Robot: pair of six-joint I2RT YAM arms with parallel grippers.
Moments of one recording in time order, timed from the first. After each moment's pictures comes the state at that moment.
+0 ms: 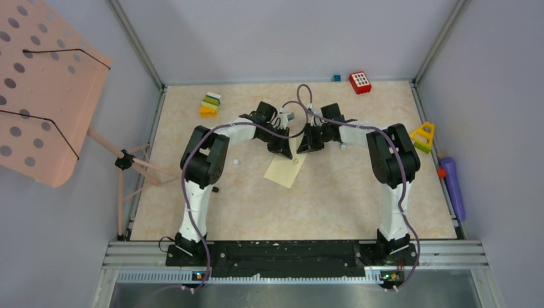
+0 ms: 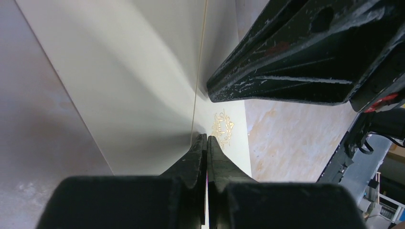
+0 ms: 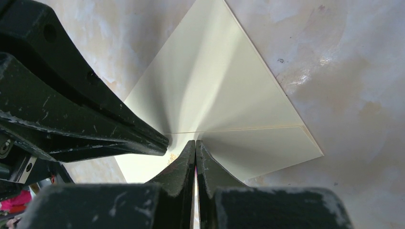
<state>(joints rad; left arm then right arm) -0.47 2.20 1.55 -0.41 0.69 -0.16 0.37 2.08 1.31 -0.18 -0.61 0.29</state>
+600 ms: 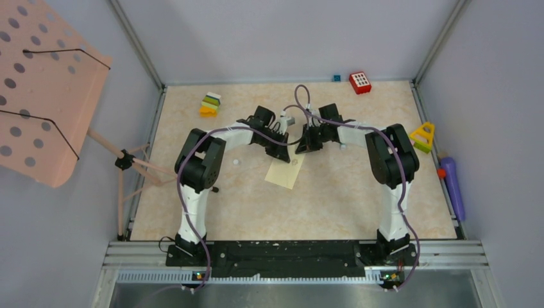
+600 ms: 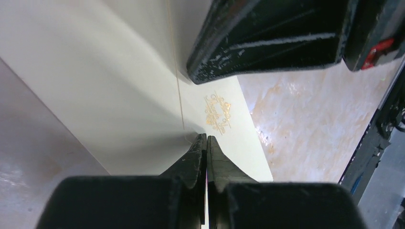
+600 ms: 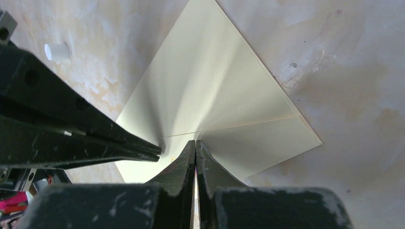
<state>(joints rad) -0.48 2.13 1.44 -0.35 0.69 -0.04 0.38 2.08 1.31 -0.18 -0.60 0.29</state>
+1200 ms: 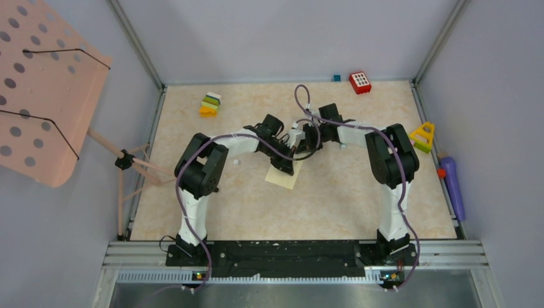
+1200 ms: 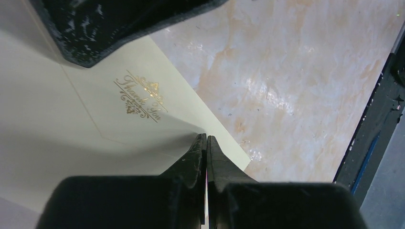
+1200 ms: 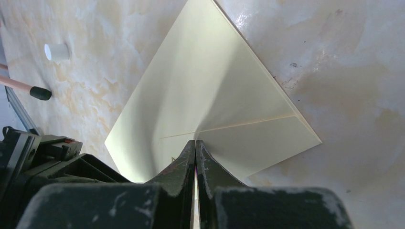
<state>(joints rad) -0.58 2.06 1.37 -0.41 0.70 0.13 0.38 2.08 1.31 -0.18 -0.60 0.29</state>
